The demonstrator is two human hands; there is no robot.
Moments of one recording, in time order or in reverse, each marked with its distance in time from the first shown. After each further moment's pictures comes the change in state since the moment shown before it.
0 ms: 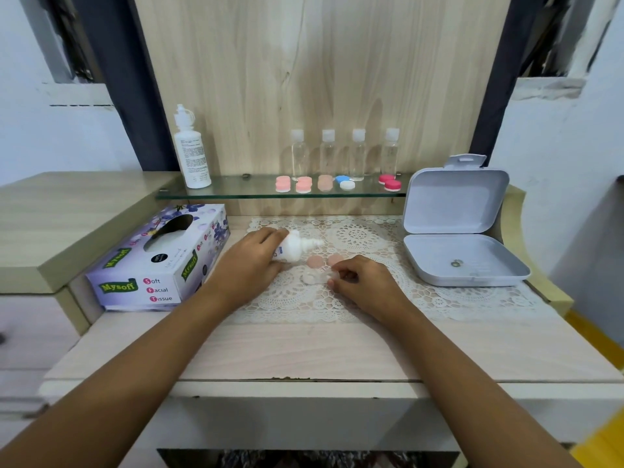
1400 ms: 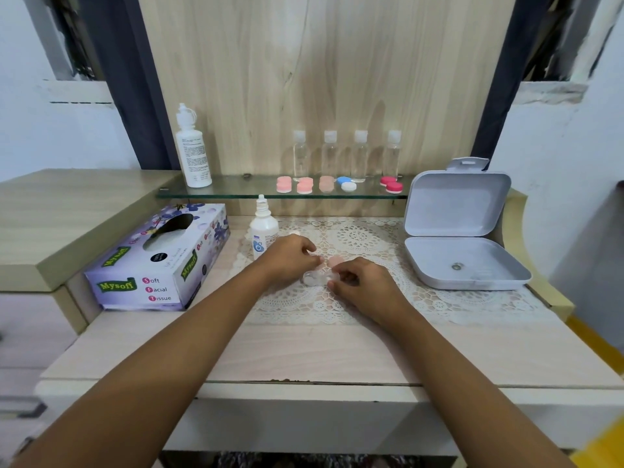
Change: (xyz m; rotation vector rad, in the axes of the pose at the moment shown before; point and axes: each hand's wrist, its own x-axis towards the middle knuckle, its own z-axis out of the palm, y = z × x) left_hand 0.047 0.034 0.020 -0.406 -0.386 -0.441; right_hand 0.000 -0.002 0.000 -0.045 0.018 -0.015
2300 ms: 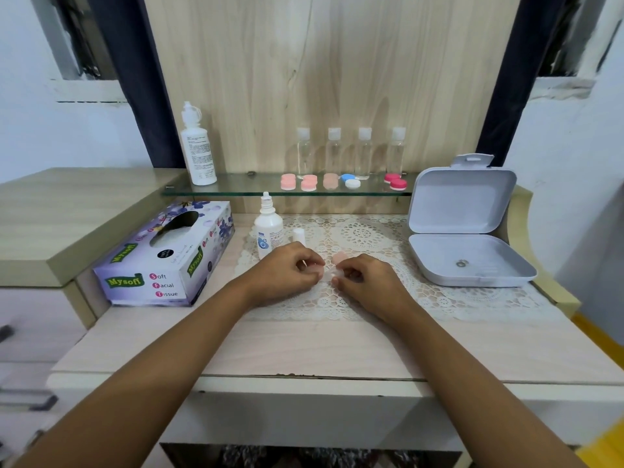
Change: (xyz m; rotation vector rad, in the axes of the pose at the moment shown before) left_hand -0.034 -0.013 -0.006 -0.094 -0.047 0.207; right_hand 0.001 0.003 0.002 0.015 -0.009 -0.001
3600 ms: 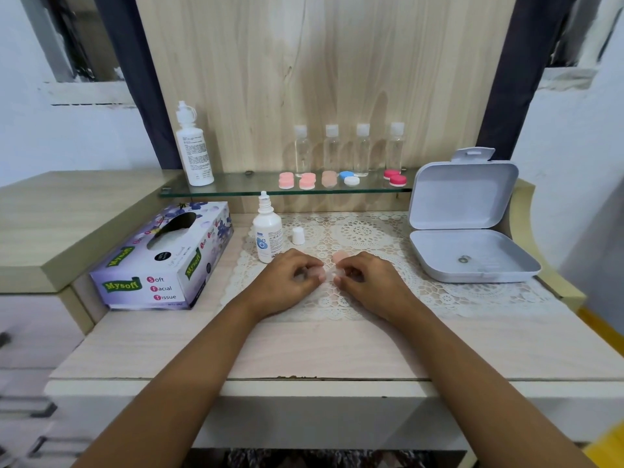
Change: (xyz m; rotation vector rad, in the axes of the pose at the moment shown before) left_hand -0.010 -0.007 0.017 0.002 0.098 -0.006; right_hand 0.002 0.004 0.002 -0.037 0.003 -0.044
